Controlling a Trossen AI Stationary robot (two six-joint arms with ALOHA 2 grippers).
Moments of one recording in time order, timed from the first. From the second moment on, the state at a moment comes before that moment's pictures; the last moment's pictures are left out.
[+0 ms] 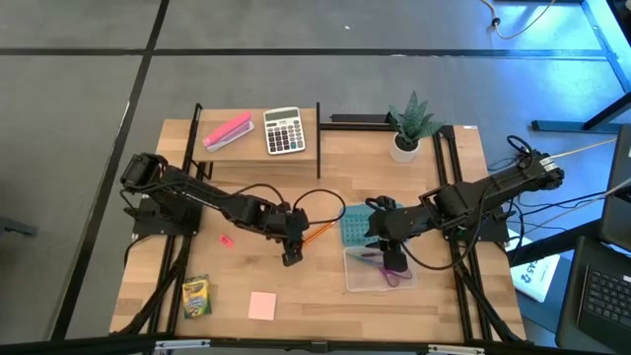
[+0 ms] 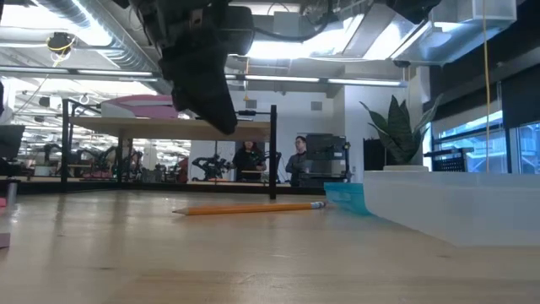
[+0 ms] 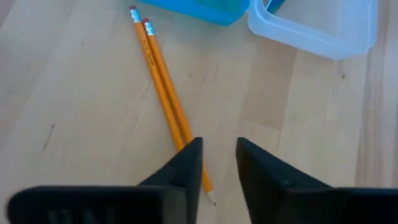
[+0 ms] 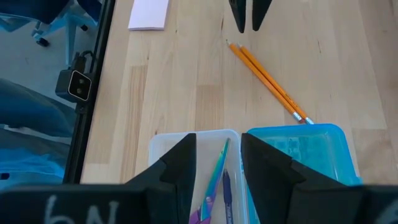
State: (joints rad) left arm -0.23 1.63 1.06 -0.40 -0.13 -0.55; right arm 0.39 1.32 1.20 -0.75 0.10 0.36
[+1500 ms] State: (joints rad) left arm -0.17 1.68 1.06 -0.36 -0.23 -0.61; right arm 0.39 1.32 1.20 -0.74 0.10 0.36
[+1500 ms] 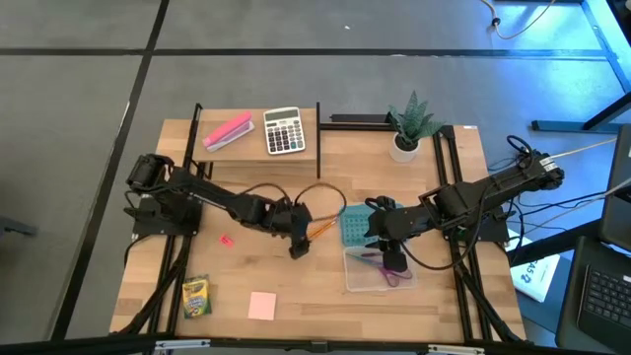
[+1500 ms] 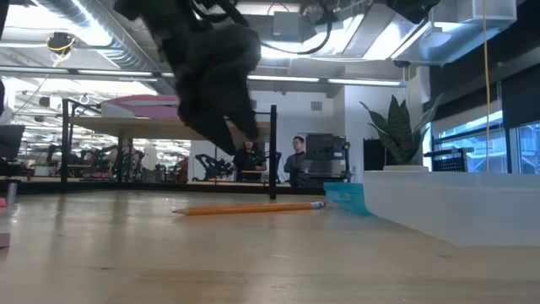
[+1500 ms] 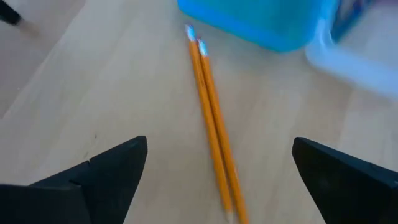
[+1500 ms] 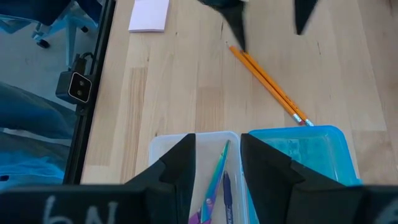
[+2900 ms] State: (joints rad) left arm -0.14 1.85 1.06 -0.19 -0.34 -0.44; right arm 0.39 1.32 1.20 -0.72 0.10 0.36
